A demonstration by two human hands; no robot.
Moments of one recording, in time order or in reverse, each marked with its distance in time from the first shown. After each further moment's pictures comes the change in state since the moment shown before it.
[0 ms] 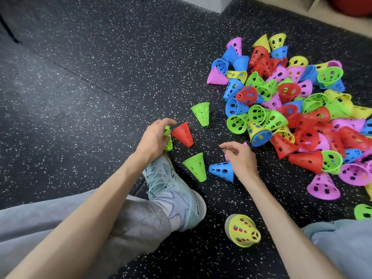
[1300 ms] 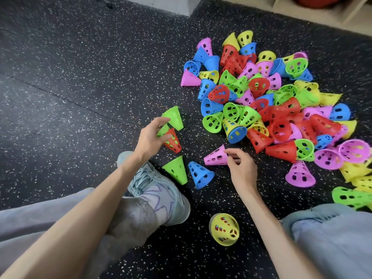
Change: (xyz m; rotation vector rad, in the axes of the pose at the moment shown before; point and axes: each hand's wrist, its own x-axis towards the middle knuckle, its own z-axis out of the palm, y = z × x) left_hand 0.032 0.039 0.039 -0.292 -0.054 0.016; right_hand -0.017 0.055 -0.033 0.098 0.266 0.036
